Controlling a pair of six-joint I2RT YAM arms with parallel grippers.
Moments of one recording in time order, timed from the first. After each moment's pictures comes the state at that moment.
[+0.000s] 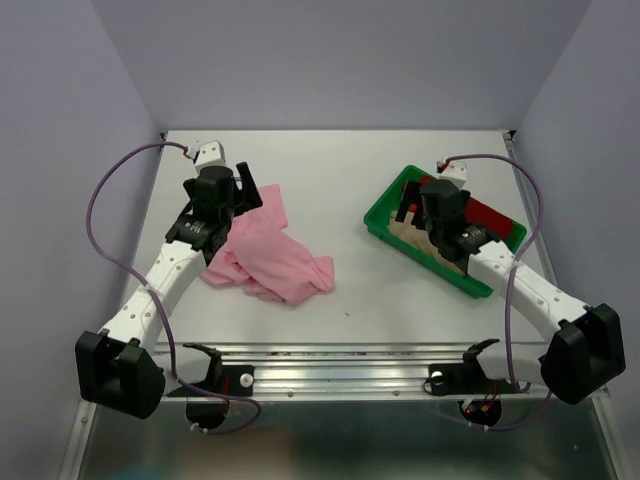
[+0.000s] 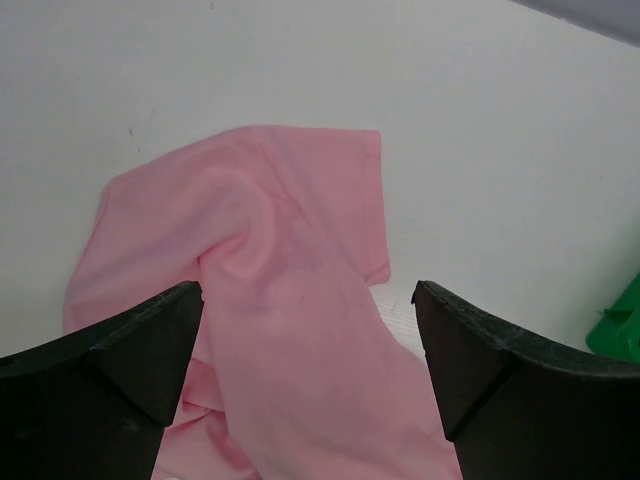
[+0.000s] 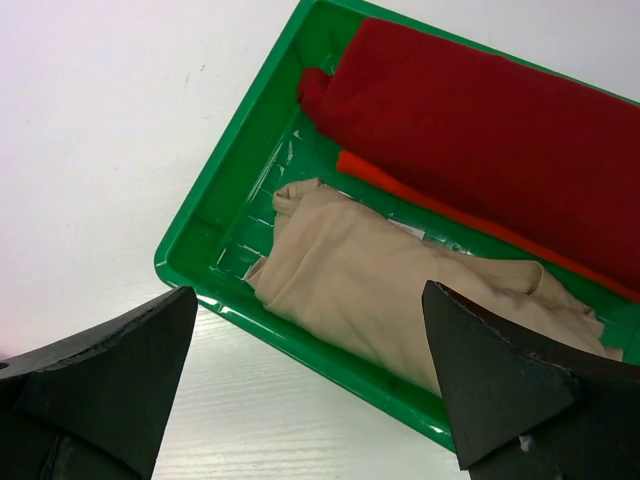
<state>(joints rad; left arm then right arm) -0.31 1.17 1.00 -0.30 -0.34 -0.41 0.47 1.24 0.93 -0.24 0.50 0.45</state>
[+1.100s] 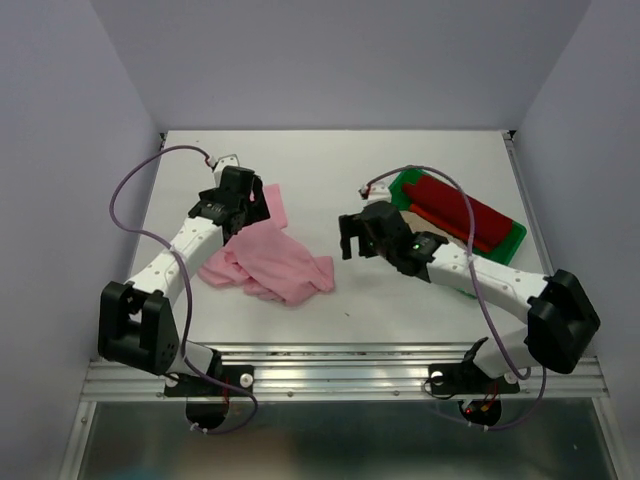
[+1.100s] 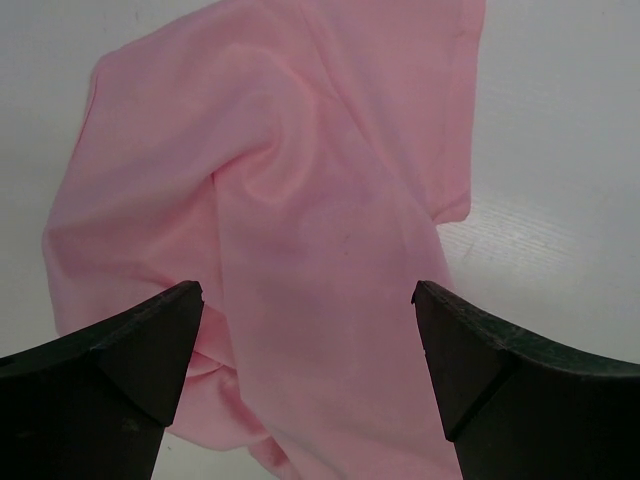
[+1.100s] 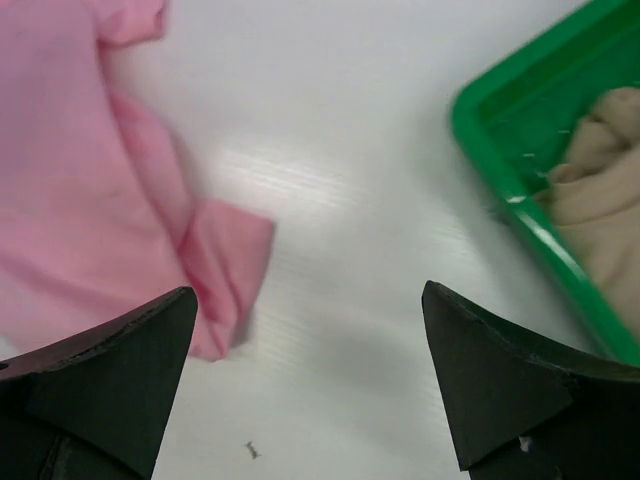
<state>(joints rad) -0.33 1.39 1.06 -0.46 -0.37 -0.48 0.75 1.39 0.97 -0.22 0.33 0.41</state>
